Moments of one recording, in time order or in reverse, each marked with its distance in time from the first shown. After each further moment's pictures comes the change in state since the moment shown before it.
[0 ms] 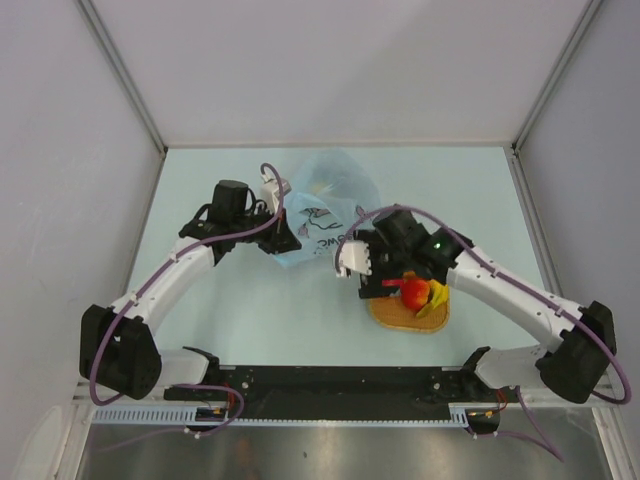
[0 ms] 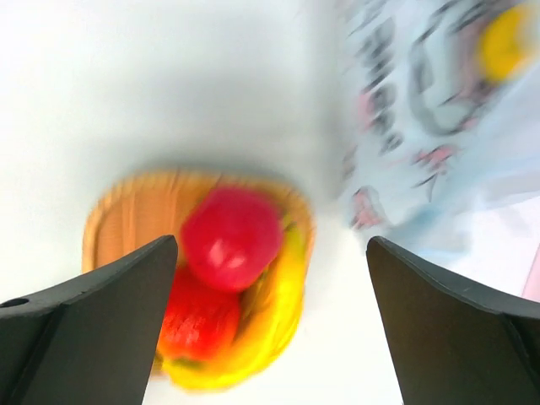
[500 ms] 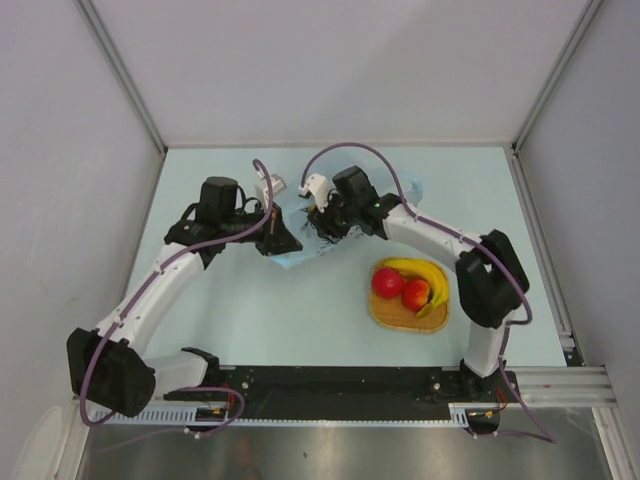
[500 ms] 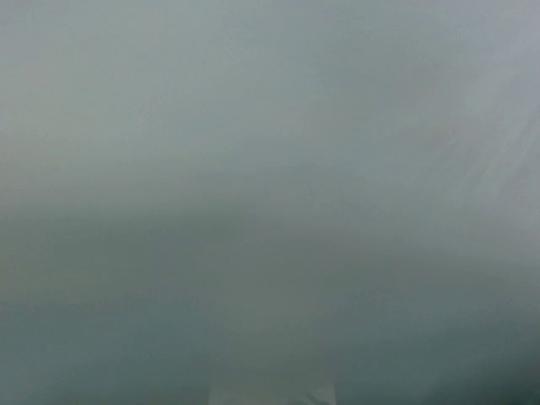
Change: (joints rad) left arm 0.005 -0.079 0.050 -0.080 0.141 0.000; right arm -0.107 0.514 0.323 0.457 -0.134 0.591
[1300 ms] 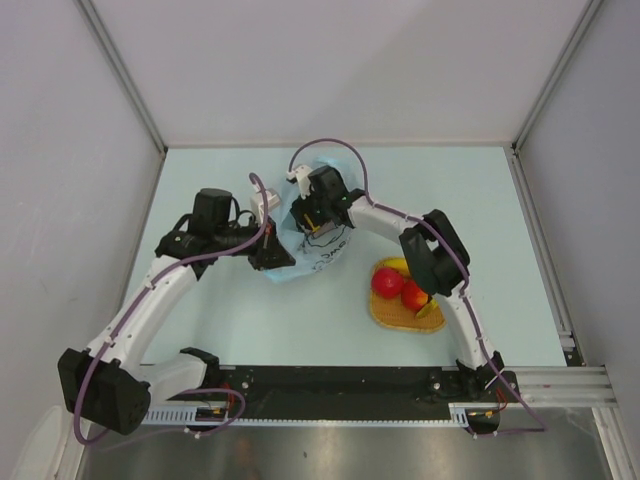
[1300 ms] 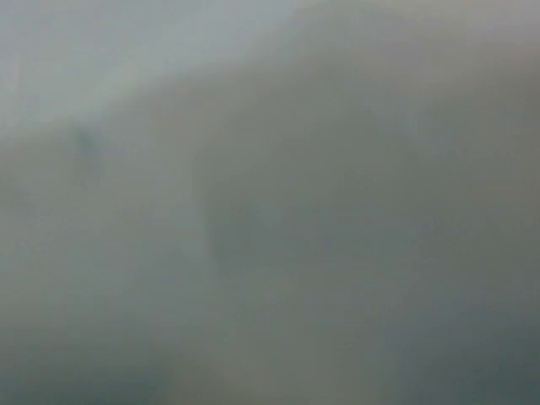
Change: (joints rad) left arm 0.010 -0.109 -0.046 -0.139 0.023 0.079; right arm -0.013 0.475 0.372 0.118 0.154 0.263
